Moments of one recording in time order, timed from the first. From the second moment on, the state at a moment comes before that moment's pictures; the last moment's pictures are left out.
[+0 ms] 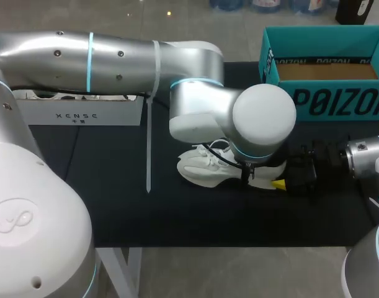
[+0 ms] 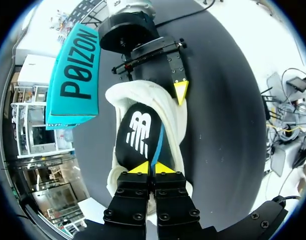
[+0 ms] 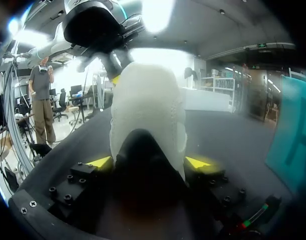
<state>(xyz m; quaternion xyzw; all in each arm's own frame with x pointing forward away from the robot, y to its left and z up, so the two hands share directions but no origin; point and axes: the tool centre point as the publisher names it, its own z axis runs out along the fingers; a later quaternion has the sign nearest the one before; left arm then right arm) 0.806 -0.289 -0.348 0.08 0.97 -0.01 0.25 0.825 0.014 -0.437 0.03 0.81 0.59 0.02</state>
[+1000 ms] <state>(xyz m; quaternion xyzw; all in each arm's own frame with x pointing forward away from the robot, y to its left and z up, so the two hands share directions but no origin) 0.777 -0.298 -0.317 0.07 0.96 -0.06 0.28 0.825 0.013 -0.437 0.03 0.81 0.58 0.02</state>
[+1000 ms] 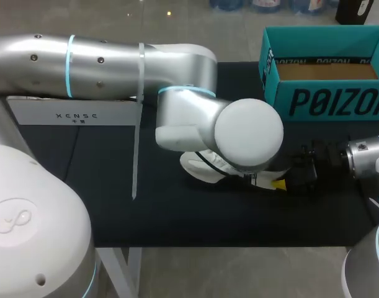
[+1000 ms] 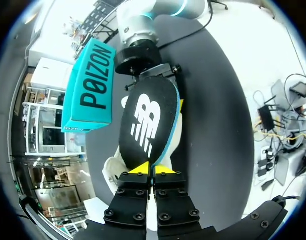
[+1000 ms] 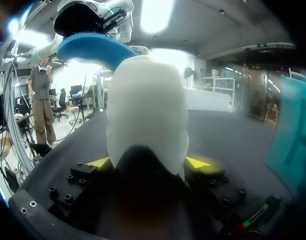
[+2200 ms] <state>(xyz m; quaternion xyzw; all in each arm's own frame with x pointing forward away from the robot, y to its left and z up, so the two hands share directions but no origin) 0.799 -0.337 -0.324 0.06 0.95 -0.11 0.28 0.826 0.014 -0.437 0.03 0.81 0.59 0.02</state>
